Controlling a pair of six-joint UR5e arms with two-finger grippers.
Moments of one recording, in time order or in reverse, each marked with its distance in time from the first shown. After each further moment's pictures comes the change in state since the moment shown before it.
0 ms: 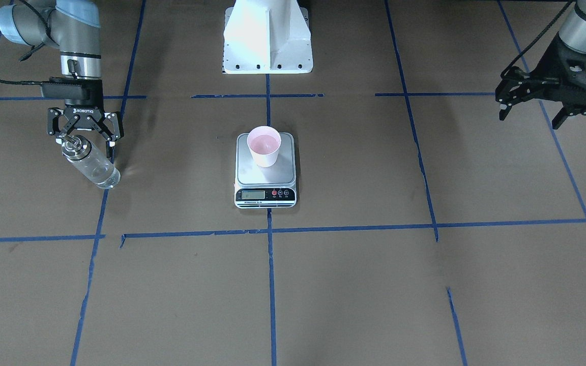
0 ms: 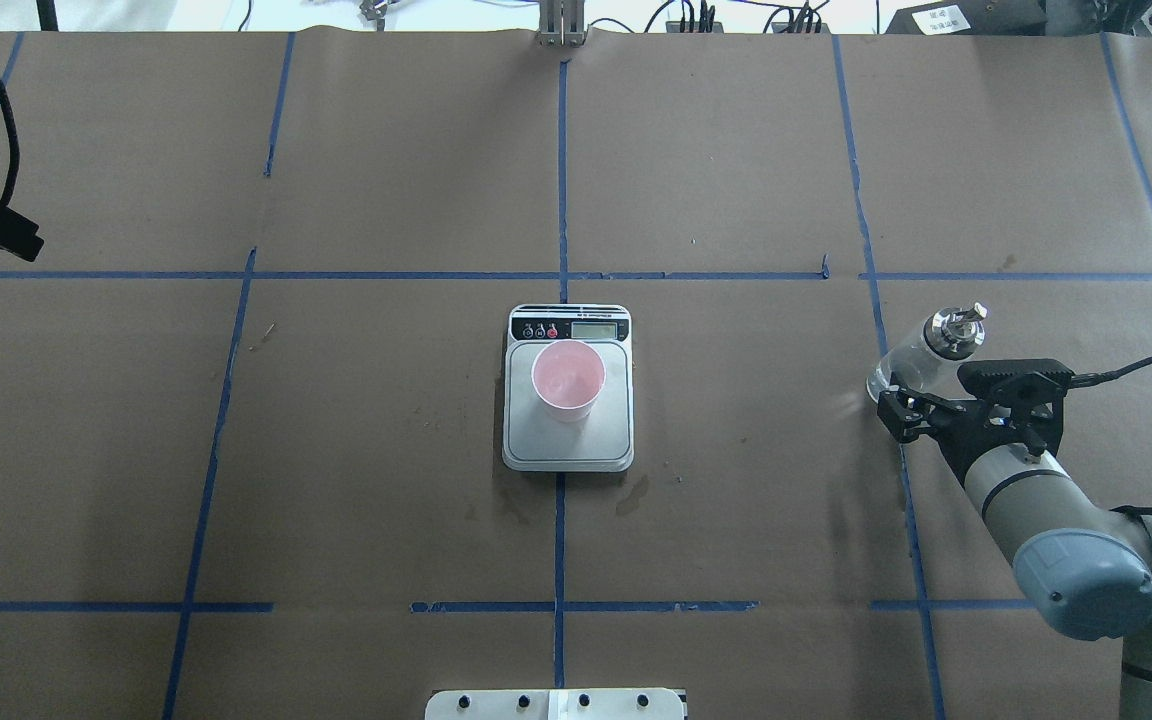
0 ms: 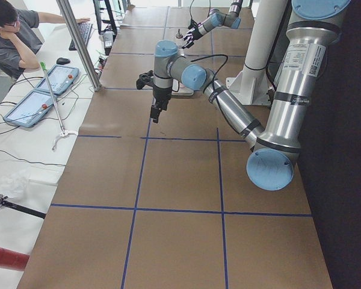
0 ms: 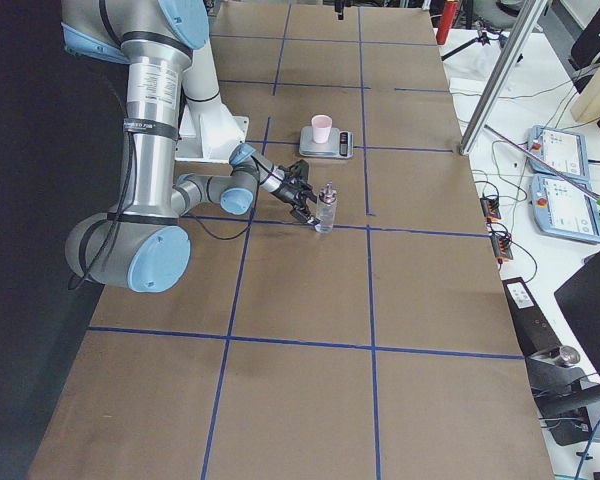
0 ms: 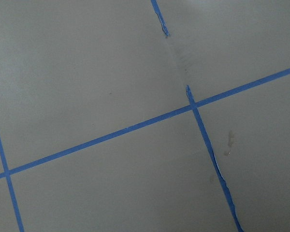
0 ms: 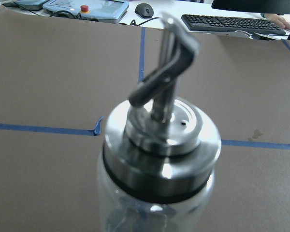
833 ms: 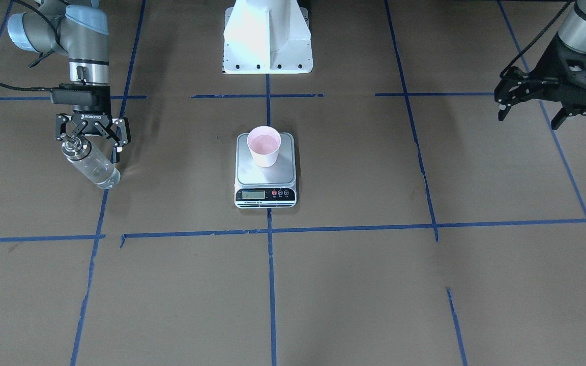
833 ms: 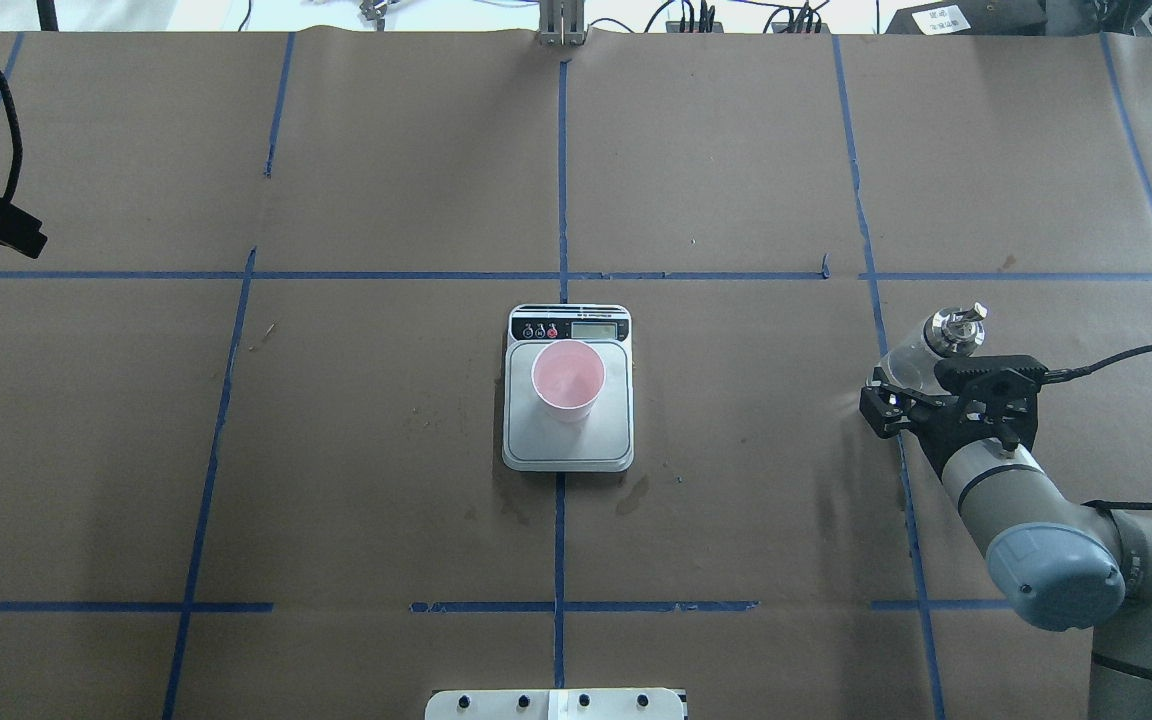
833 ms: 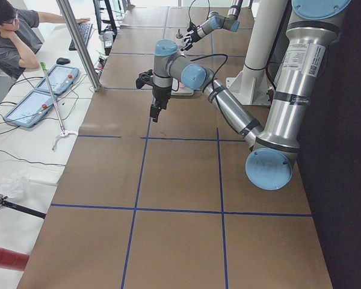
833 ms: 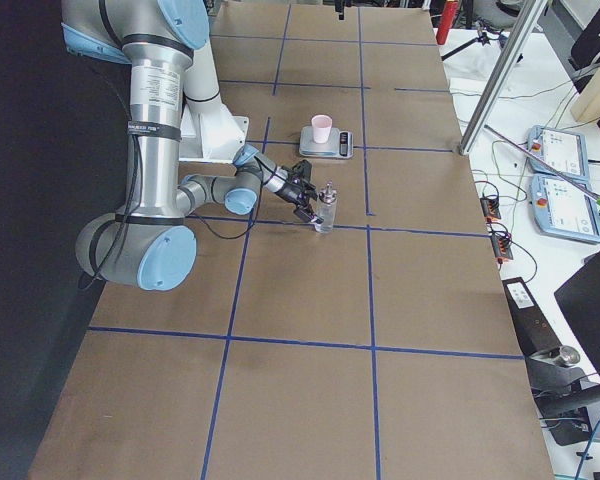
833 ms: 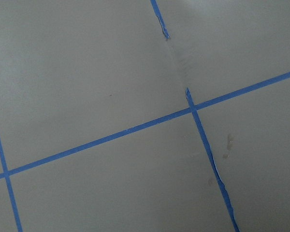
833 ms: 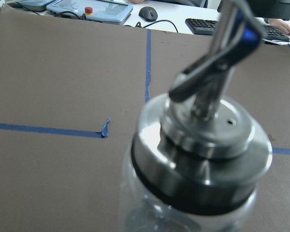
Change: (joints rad) left arm 0.000 -0.008 0.002 0.000 -0.001 -0.004; right arm 0.004 0.041 -0.034 0.000 -0.008 -0.024
